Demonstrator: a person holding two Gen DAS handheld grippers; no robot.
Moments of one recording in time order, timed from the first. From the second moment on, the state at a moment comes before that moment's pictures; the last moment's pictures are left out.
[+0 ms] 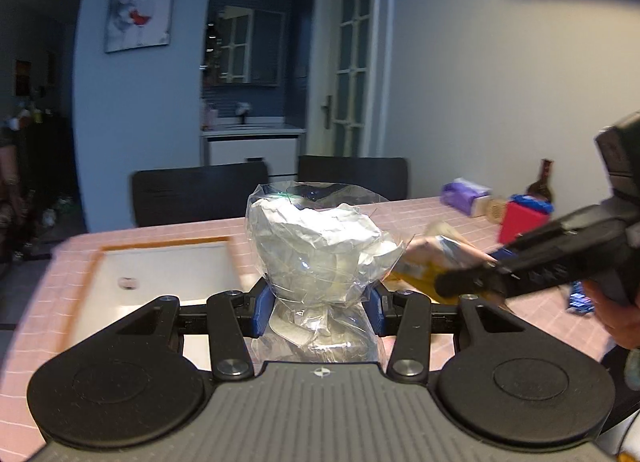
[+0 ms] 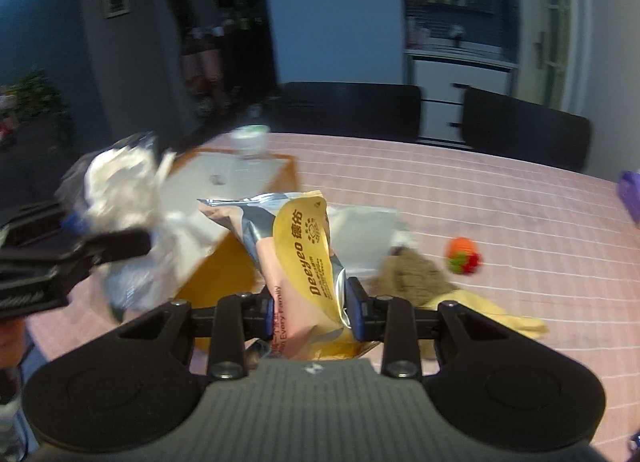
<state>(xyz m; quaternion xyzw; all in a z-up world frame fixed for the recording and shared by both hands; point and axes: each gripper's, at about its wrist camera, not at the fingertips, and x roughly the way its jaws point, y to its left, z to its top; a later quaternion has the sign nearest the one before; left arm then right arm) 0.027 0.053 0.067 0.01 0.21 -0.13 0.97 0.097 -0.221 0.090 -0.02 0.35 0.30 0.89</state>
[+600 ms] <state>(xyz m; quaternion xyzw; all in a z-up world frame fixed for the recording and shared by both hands) 0.133 0.171 0.019 0.02 0.44 0.01 0.90 0.151 -0.008 0.047 -0.12 0.41 0.35 0.83</state>
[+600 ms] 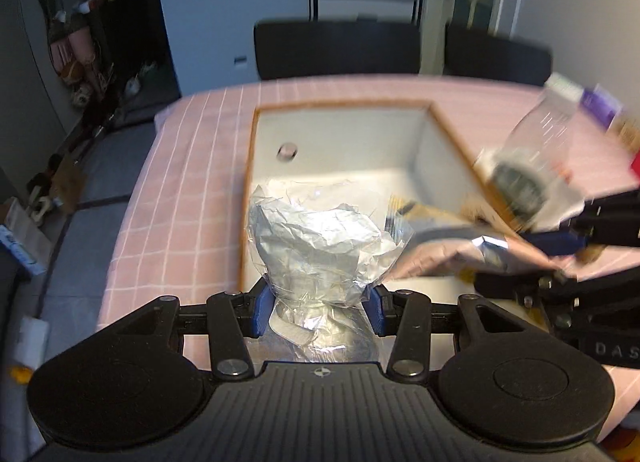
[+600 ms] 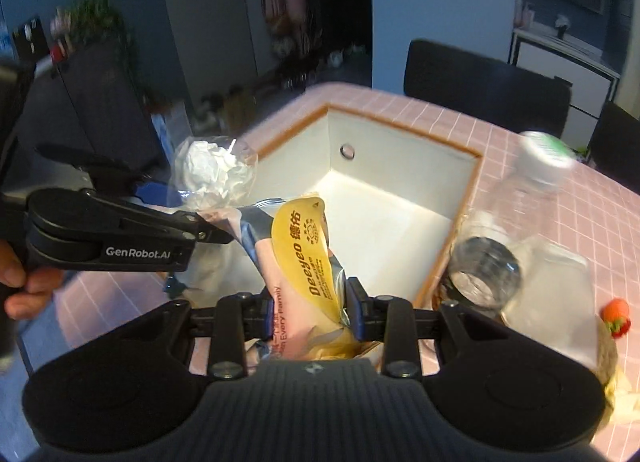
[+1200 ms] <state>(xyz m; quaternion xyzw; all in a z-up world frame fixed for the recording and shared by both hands) 0.162 0.157 -0.019 0.09 0.54 -0.01 0.84 0.187 0.042 -0.011 -0.23 0.44 0.36 0.79</state>
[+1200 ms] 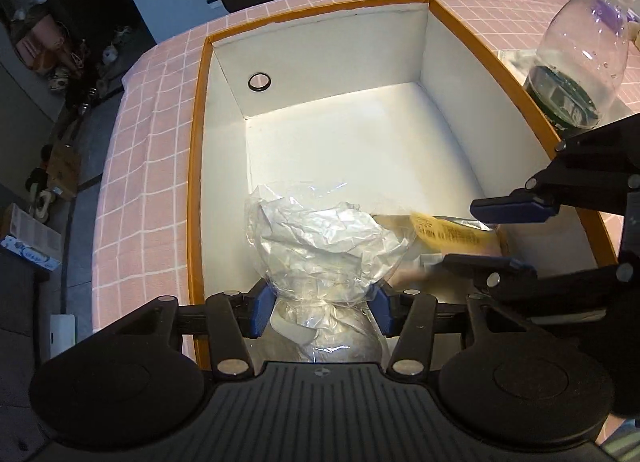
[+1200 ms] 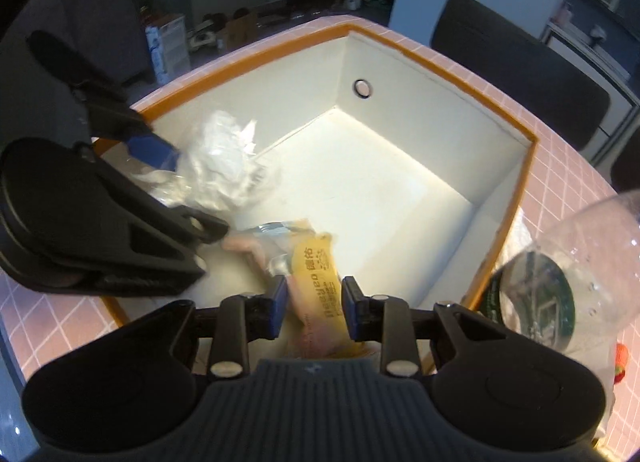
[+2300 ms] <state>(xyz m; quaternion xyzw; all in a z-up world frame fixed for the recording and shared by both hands) 0.075 0.097 0.067 0.10 0.32 -0.08 0.94 0.107 -0.113 0.072 -0.15 0.30 0.33 0.88</state>
